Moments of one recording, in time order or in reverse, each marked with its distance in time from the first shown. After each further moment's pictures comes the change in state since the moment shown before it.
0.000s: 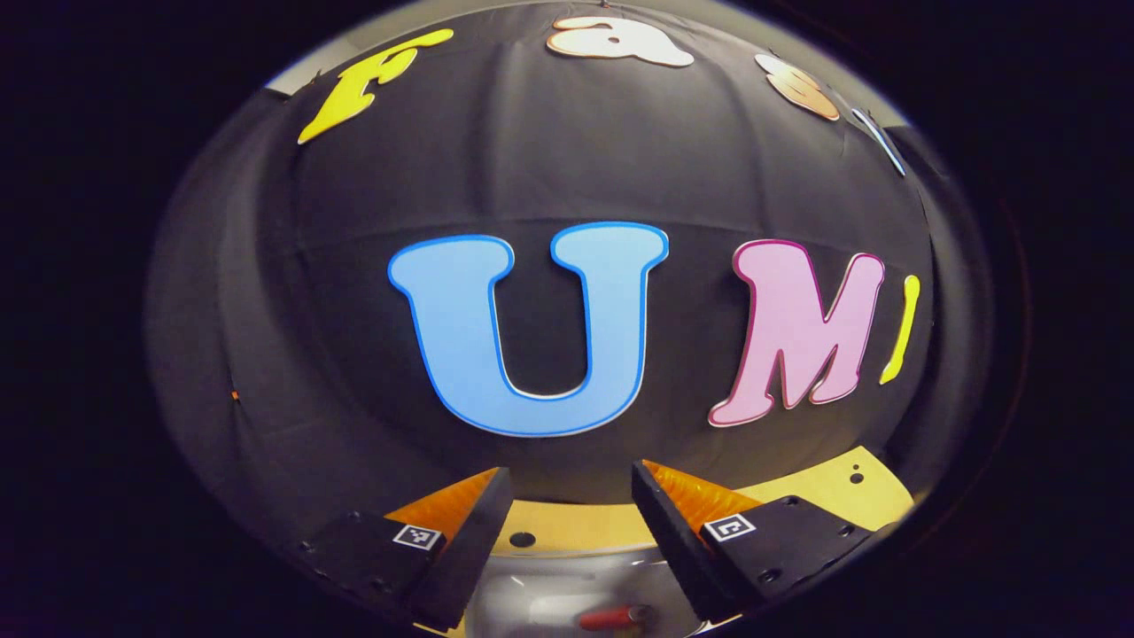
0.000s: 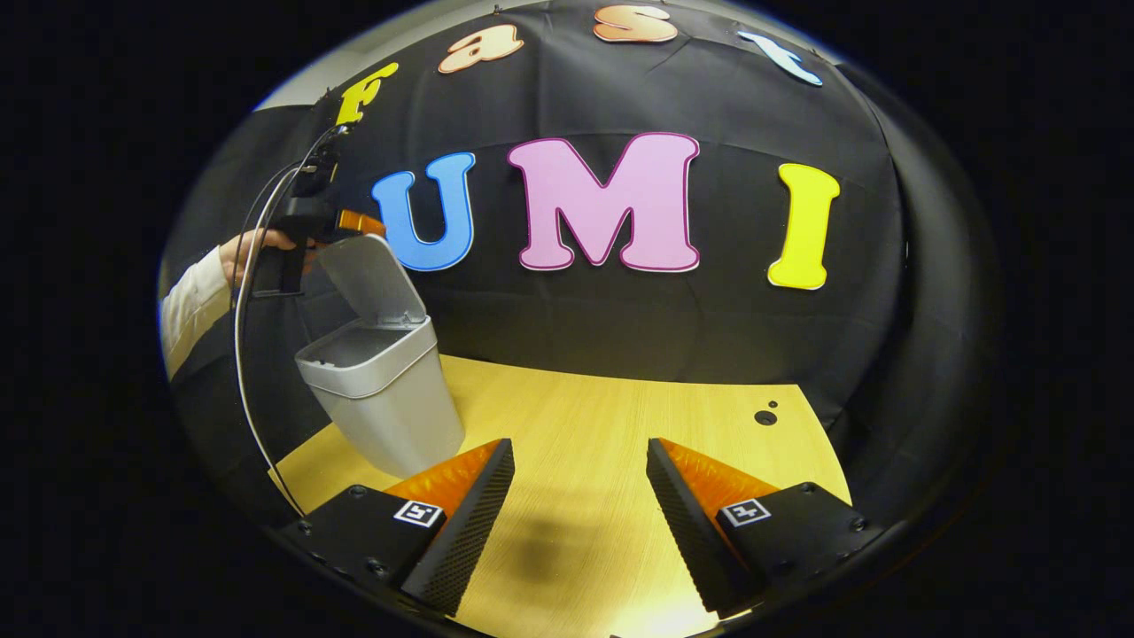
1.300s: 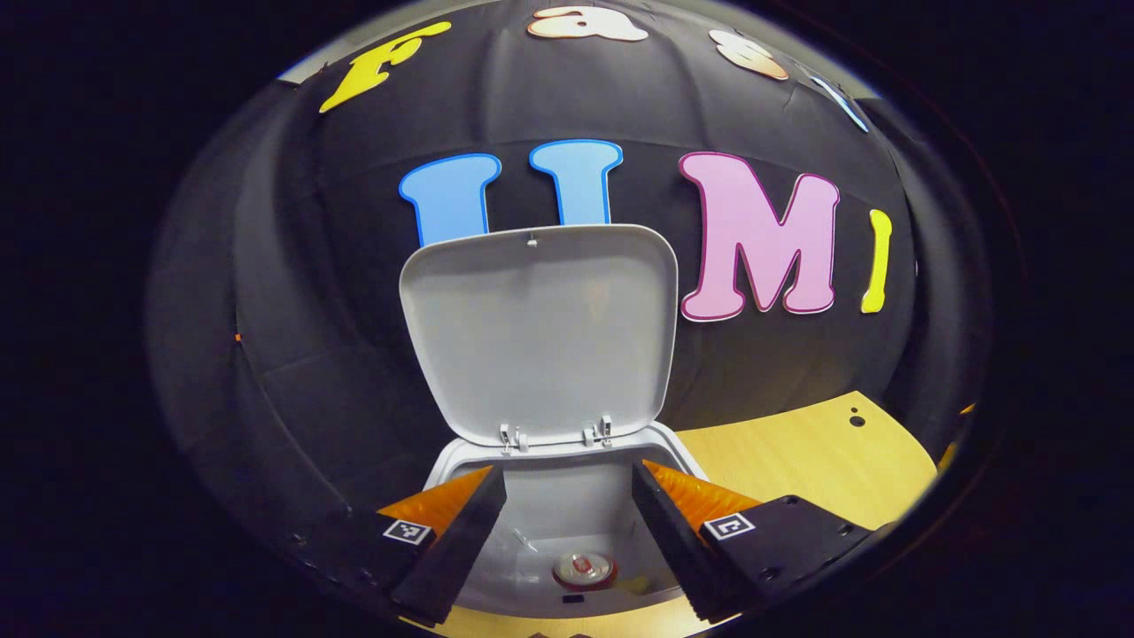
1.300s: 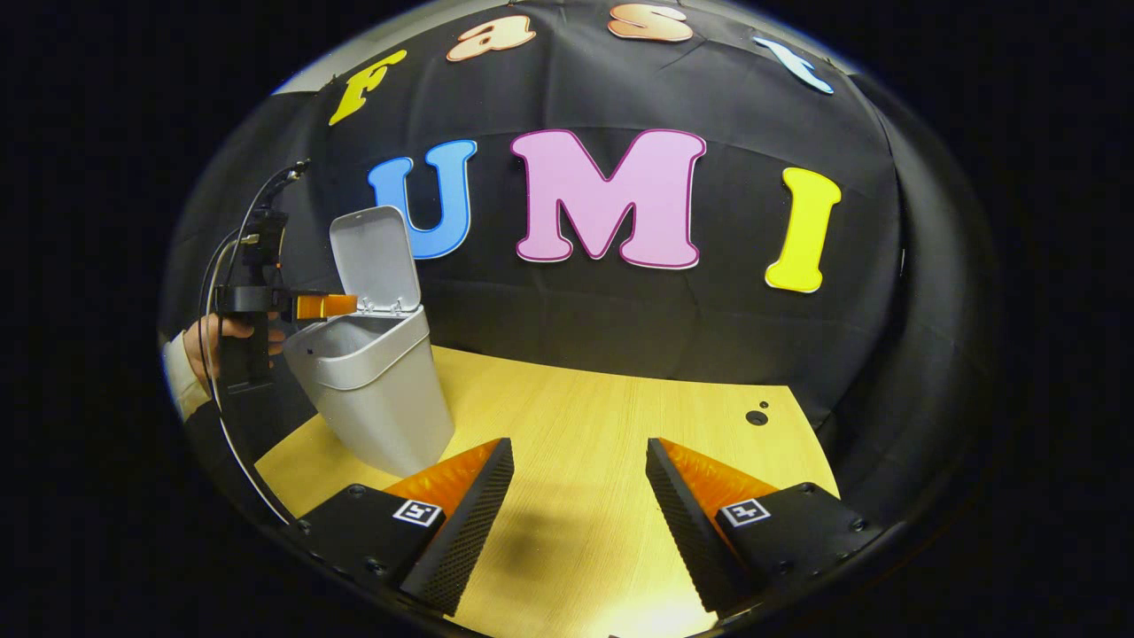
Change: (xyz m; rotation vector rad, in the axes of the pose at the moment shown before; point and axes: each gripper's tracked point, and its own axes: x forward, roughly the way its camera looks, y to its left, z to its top) left arm -0.044 -0.024 -0.115 0.068 -0.002 0.001; right arm 0.004 0.001 -0.007 -0.034 0.022 -0.051
